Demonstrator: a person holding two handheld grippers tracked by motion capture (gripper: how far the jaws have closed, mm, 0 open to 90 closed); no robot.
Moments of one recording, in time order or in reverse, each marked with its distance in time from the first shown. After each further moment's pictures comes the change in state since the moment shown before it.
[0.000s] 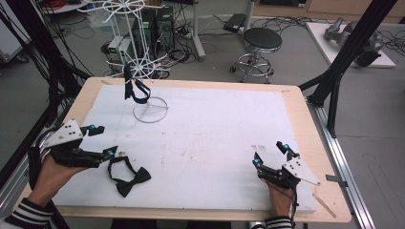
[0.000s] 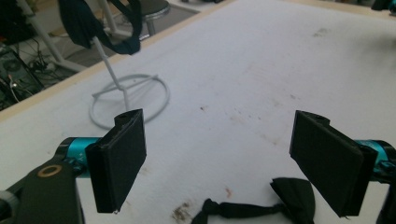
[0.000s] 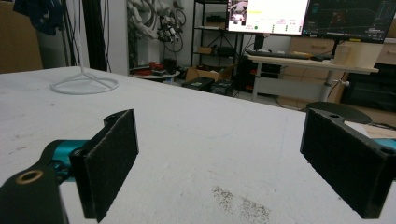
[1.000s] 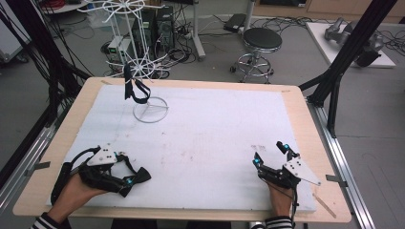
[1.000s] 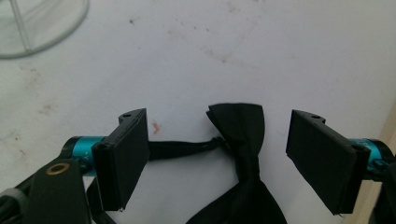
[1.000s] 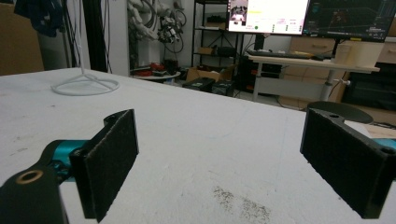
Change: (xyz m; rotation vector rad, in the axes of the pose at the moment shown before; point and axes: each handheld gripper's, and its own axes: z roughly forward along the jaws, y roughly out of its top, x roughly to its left) left arm -0.050 -0.032 0.043 0.319 -0.096 0.032; right arm -0.001 0.000 0.000 -0.002 0.003 0.007
